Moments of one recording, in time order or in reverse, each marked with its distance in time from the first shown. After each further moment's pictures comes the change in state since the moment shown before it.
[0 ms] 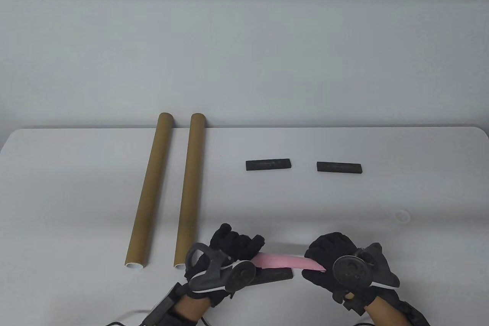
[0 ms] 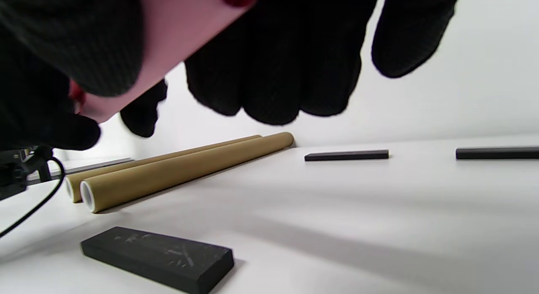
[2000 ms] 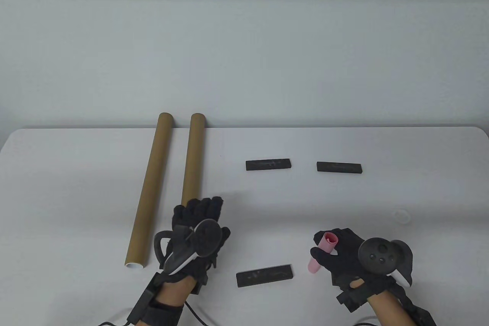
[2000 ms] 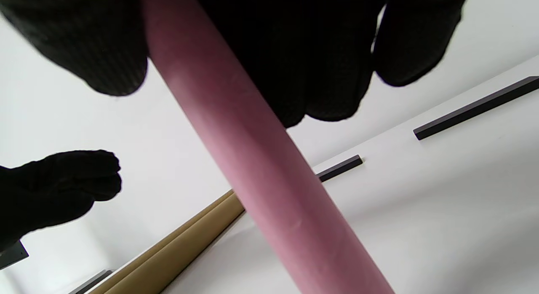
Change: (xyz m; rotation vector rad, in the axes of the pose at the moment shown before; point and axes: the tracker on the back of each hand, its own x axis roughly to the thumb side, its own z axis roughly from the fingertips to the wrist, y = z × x) left_hand -0.093 0.041 0.011 0.047 0.587 0.139; right_hand -0.036 -0.010 0.009 -0.204 0.238 -0.308
